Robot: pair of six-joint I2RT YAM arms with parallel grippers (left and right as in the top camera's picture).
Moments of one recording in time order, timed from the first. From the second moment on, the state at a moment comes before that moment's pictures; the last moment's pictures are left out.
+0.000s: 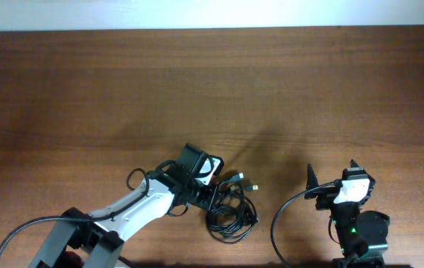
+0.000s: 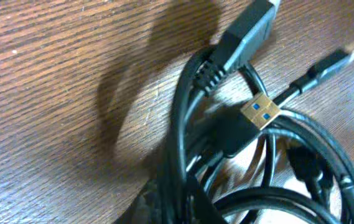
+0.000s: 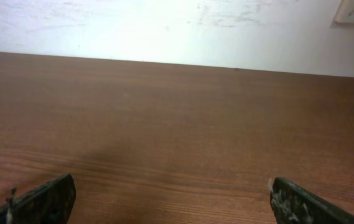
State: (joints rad) left arm -0.57 1.53 0.64 -0.32 0.36 -0.23; right arm 0.07 0.11 0.01 -0.07 -0.01 -0.03
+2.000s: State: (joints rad) left arm -0.57 0.82 0.64 -0.35 0.48 0.23; right arm 0.07 0.11 0.48 -0.61 -0.38 0.20
